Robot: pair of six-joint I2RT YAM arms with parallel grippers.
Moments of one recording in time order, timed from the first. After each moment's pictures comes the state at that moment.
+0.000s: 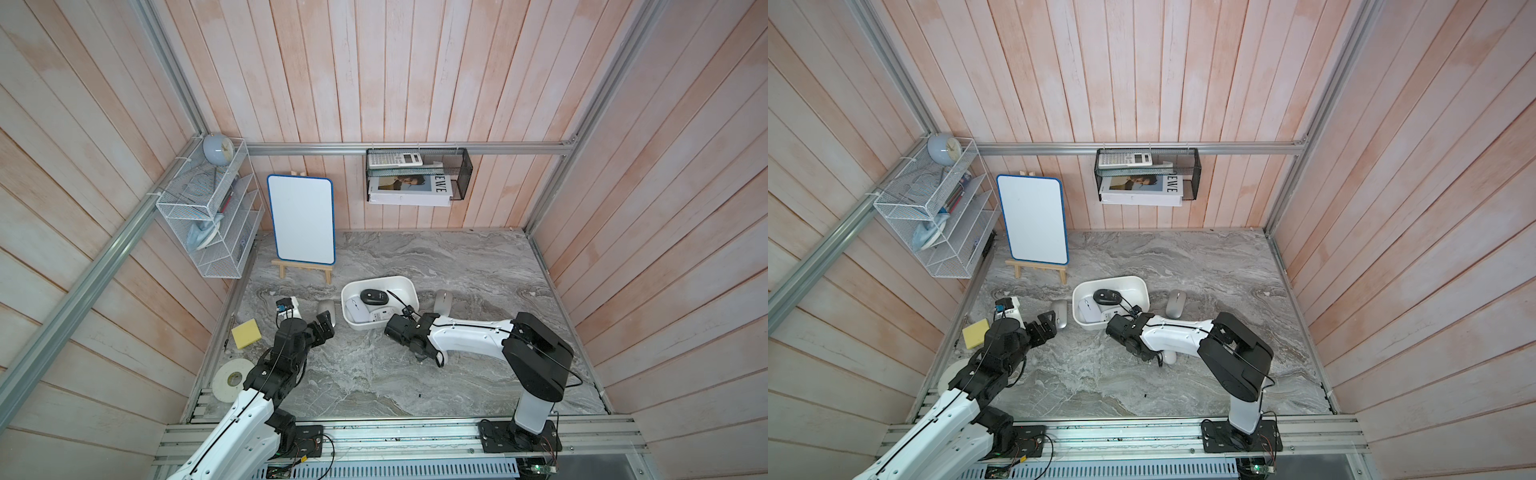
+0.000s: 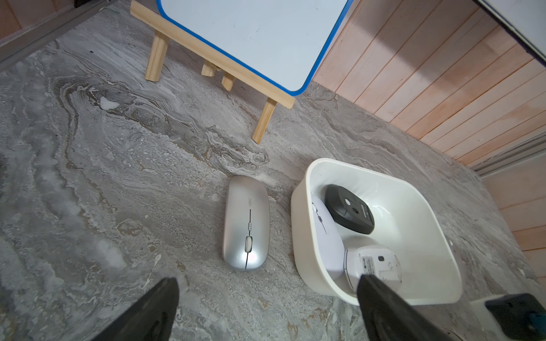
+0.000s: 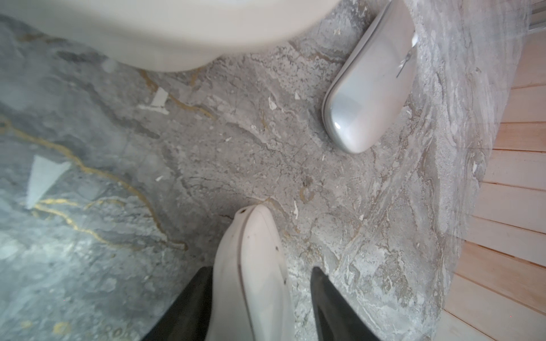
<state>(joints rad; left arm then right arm) -0.36 0.71 0.39 -0.19 -0.21 -0.58 1.01 1.81 1.10 -0.84 0.58 0.50</state>
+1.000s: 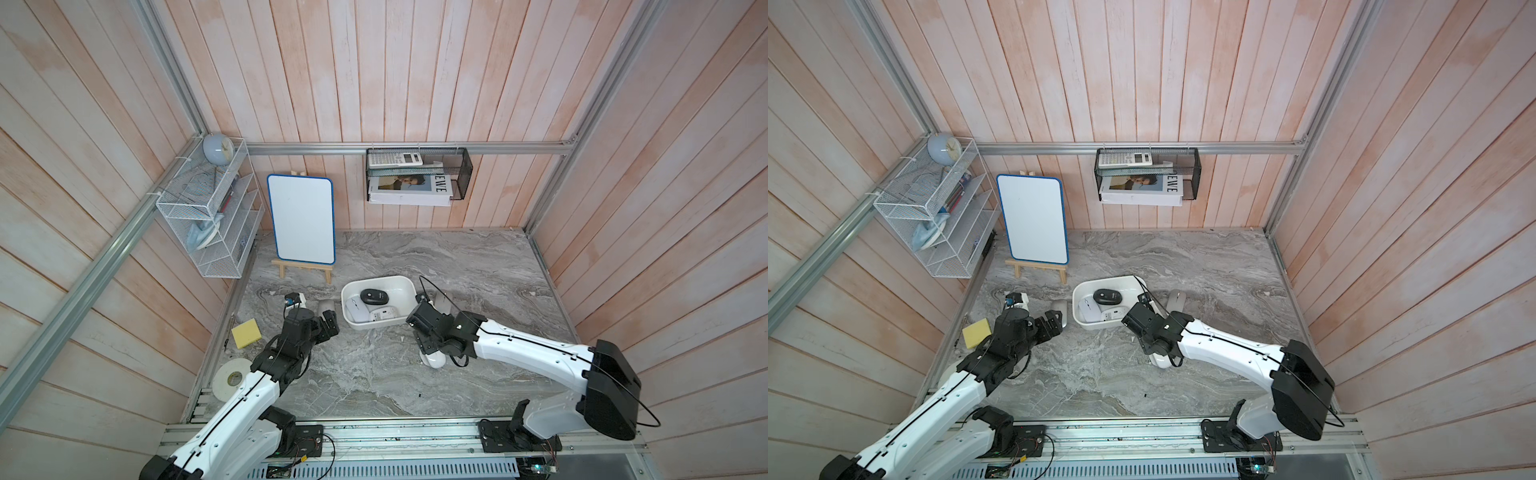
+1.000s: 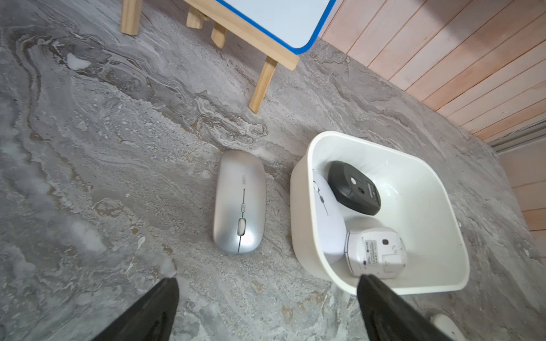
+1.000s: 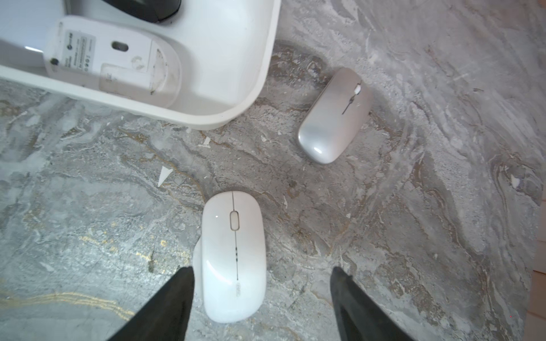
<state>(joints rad) -0.38 0.91 0.52 -0.28 -0.15 -0.63 0.97 1.38 0.99 -0.77 0.47 0.47</state>
